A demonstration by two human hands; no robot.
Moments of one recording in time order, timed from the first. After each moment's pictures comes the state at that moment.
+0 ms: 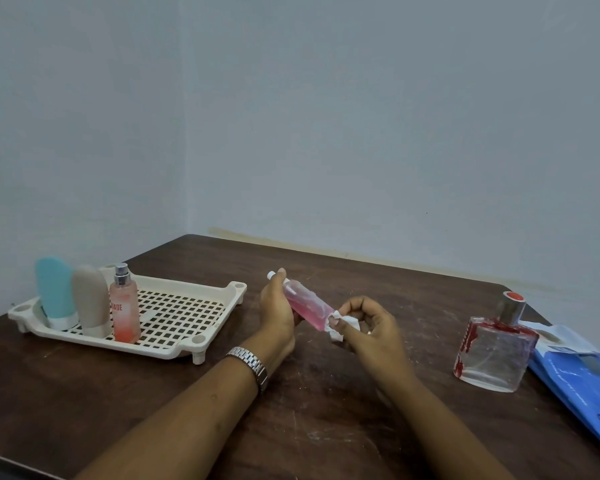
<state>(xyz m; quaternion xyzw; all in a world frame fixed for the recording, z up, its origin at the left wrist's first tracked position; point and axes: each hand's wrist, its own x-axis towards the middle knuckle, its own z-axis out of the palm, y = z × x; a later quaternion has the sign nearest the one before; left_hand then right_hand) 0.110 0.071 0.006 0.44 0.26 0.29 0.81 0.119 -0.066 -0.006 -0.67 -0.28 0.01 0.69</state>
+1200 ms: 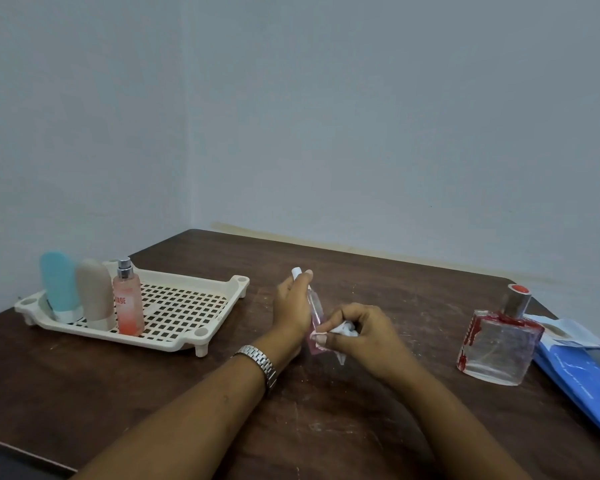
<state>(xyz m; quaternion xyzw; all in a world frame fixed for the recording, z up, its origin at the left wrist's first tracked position) 0.110 0.058 -0.005 0.57 0.19 0.31 0.74 0.123 -0.069 -0.005 -0.74 -0.39 0.04 0.54</state>
